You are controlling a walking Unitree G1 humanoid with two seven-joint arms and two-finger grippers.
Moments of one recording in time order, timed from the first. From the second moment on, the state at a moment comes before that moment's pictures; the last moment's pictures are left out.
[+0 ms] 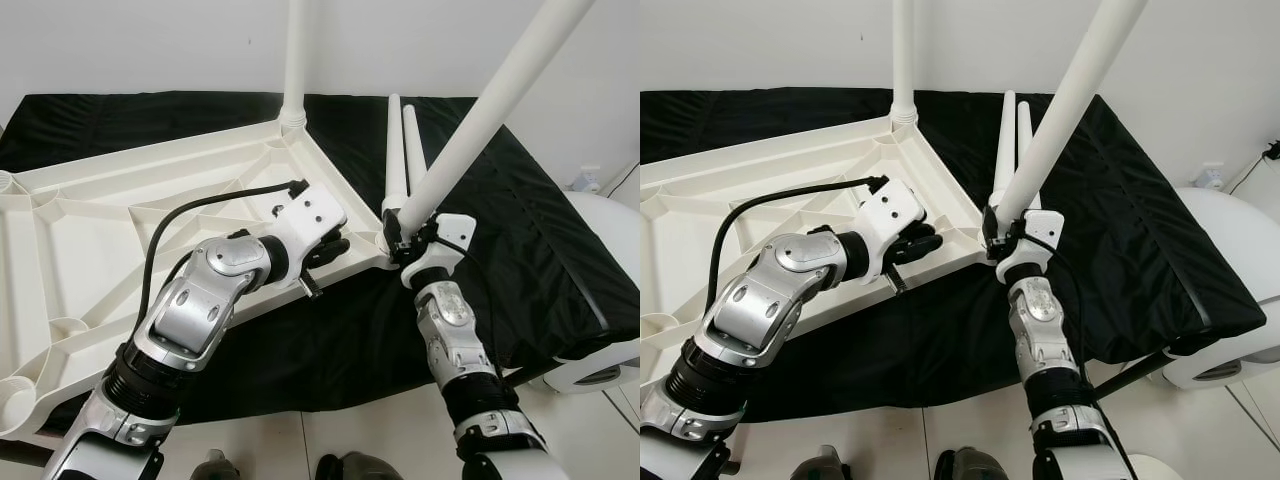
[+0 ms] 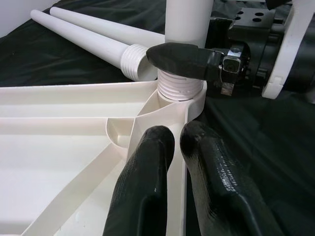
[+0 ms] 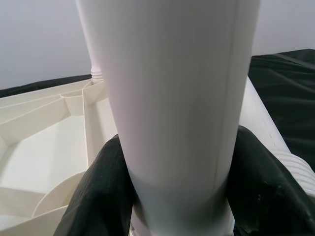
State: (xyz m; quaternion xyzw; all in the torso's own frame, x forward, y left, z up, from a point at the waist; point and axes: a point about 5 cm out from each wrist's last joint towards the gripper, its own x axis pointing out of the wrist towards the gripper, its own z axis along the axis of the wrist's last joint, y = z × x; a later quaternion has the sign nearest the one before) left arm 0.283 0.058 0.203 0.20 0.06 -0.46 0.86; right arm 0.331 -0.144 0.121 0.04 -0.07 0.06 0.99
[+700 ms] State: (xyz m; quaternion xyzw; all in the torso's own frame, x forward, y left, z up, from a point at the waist) left arm 0.283 0.058 0.203 0.20 0.06 -0.46 0.86; right arm 0.340 -0.147 0.134 0.08 -0.03 0.05 1.00
